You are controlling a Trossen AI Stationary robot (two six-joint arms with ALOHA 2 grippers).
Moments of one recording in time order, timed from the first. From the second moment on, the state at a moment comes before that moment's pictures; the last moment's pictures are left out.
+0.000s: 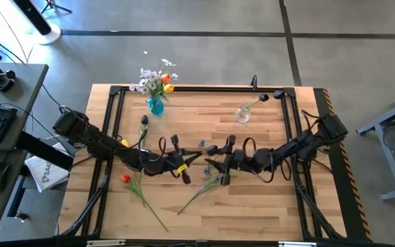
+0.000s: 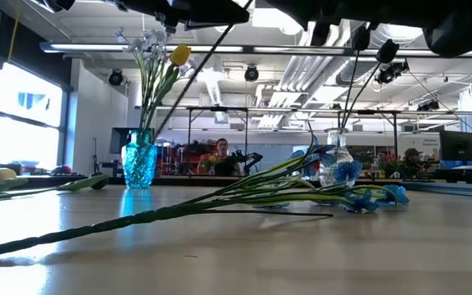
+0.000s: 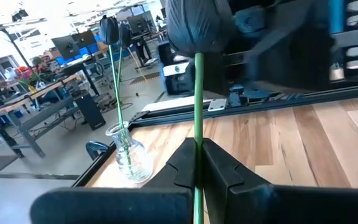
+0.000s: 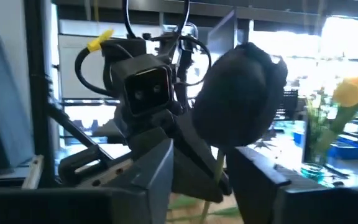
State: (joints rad) left arm -0.37 1.60 0.80 0.71 -0.74 0.26; right arm 0.35 1.66 0.64 1.30 0.46 -0.15
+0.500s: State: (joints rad) left arm -0.37 1.60 0.80 0.68 -0.75 0.24; right arm 0.34 1.66 0.64 1.29 0.52 -0.20
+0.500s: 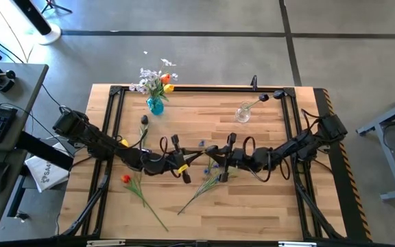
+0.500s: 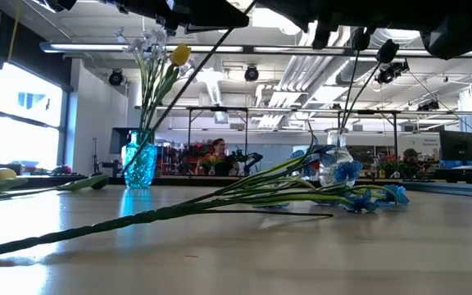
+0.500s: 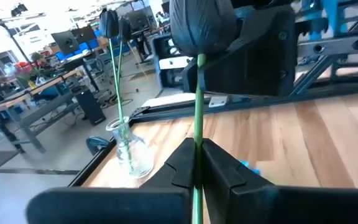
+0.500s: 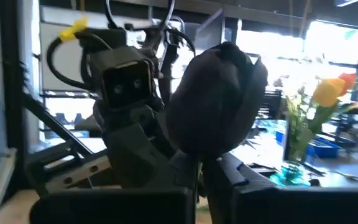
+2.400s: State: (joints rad) left arm -0.37 1.60 0.80 0.44 -0.84 0.13; right arm 0.13 1.09 1.03 -0.19 1.13 -0.11
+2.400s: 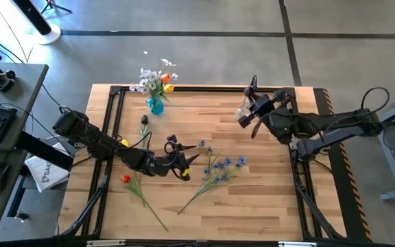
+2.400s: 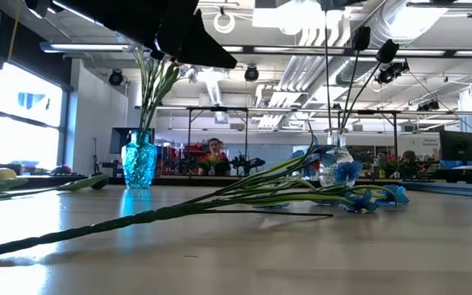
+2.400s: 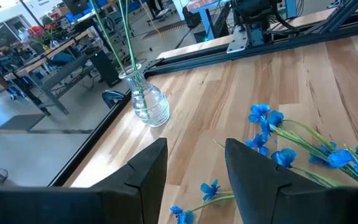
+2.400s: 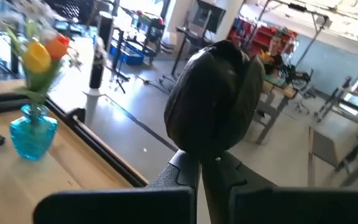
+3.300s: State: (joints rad) left arm -0.37 1.60 0.80 0.41 -0.84 0.10; right arm 0.05 0.95 1.03 -0.34 1.05 0.05
